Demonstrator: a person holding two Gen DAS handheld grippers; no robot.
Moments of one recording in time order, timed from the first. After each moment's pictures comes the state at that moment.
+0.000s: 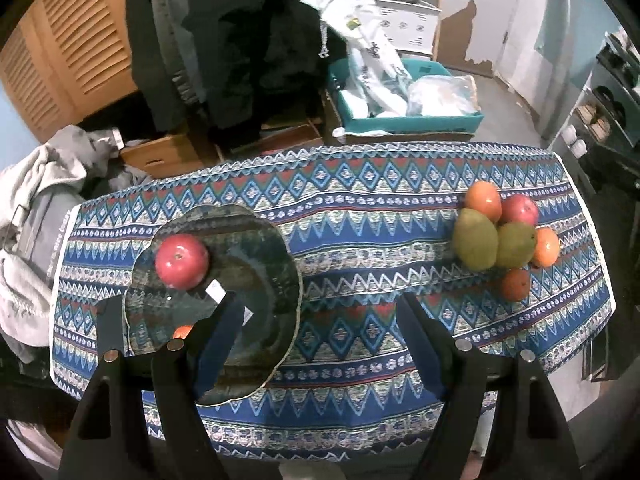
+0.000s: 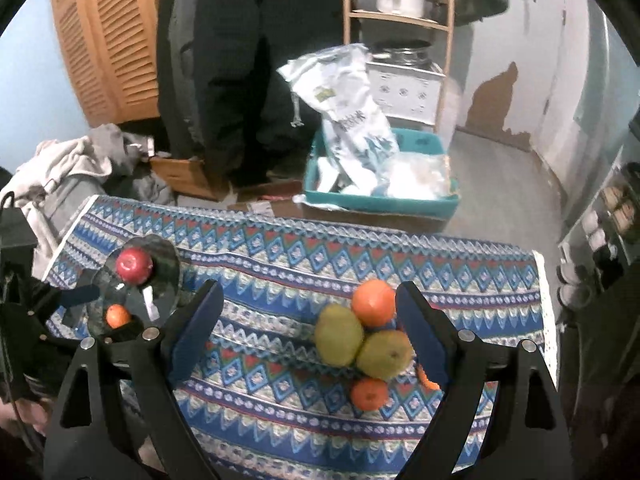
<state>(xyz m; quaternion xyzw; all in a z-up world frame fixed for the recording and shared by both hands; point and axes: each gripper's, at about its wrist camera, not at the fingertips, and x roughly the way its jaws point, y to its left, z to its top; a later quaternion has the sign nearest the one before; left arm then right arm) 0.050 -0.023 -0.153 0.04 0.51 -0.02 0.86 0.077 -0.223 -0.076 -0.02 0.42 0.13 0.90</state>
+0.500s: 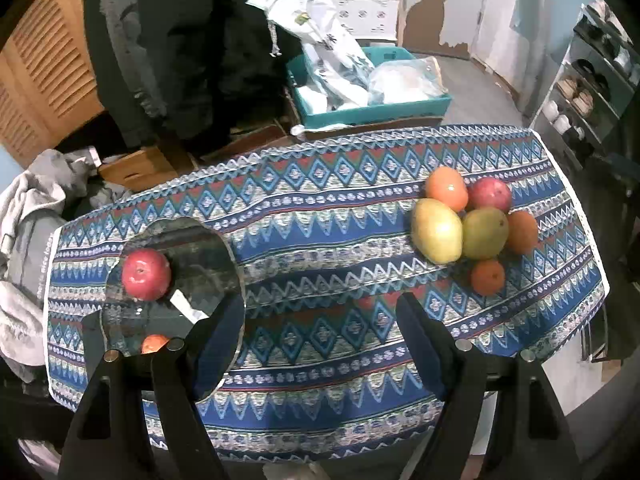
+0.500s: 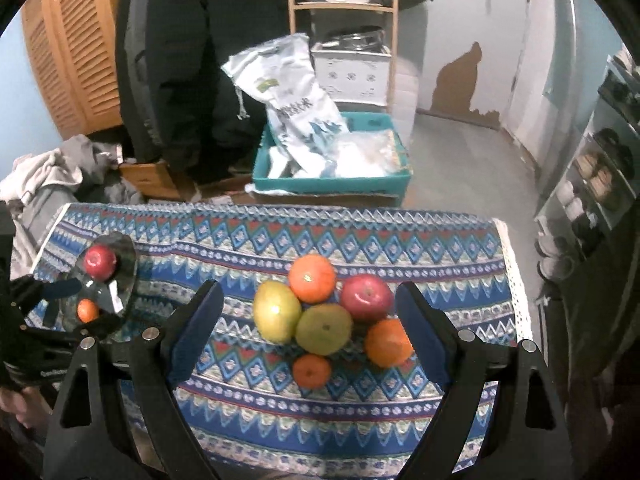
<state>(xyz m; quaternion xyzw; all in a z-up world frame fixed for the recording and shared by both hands) 0.054 -0.079 -0.158 0.07 0.52 -0.06 0.85 0.064 -0.294 -0.094 0.00 0.43 0.08 0.90</state>
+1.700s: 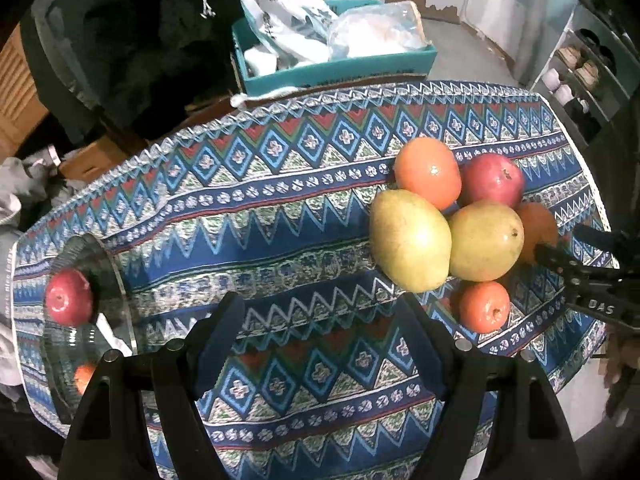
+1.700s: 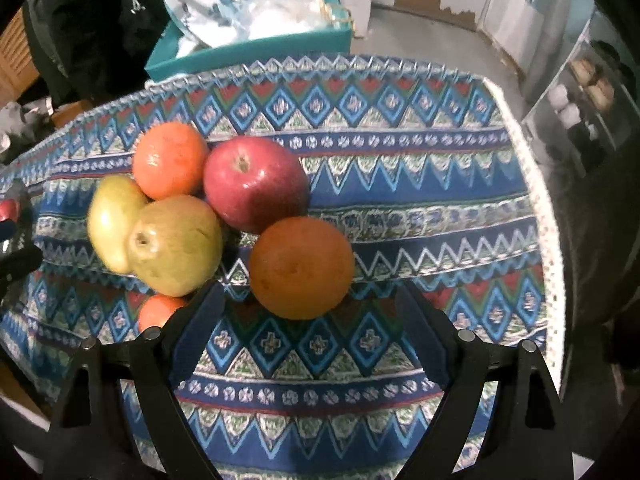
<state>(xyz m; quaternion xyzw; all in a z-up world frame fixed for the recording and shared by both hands) 0.115 -0.150 -0.236 0.08 0.58 -0.08 0.81 0.101 -0.374 -0.255 0.02 0.58 0.02 0.81</state>
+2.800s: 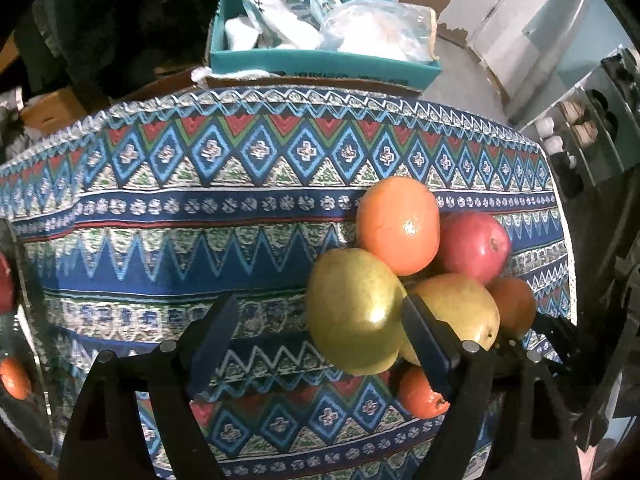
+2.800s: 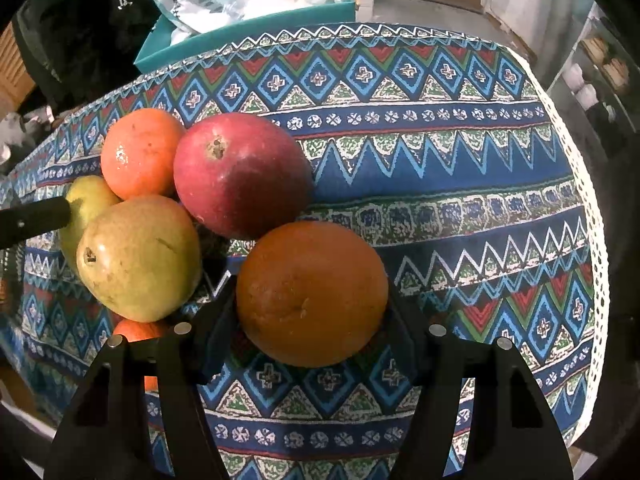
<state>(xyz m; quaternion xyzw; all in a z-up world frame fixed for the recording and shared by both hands) 0.169 -0.171 -0.271 -0.06 0.61 -0.10 0.79 0.109 -0.378 -0.287 0.05 0.59 0.03 0.80</state>
